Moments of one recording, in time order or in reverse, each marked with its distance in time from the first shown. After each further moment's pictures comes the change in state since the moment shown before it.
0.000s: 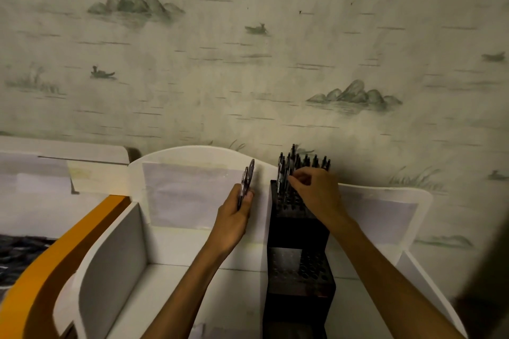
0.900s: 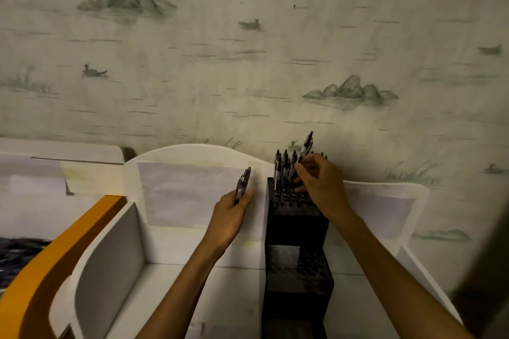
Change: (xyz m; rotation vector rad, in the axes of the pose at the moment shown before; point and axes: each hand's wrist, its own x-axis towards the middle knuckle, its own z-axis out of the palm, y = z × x) left_hand 0.004 0.007 0.001 0.015 0.034 -0.145; right_hand 0.001 -0.001 -0.010 0.389 0.067 0.104
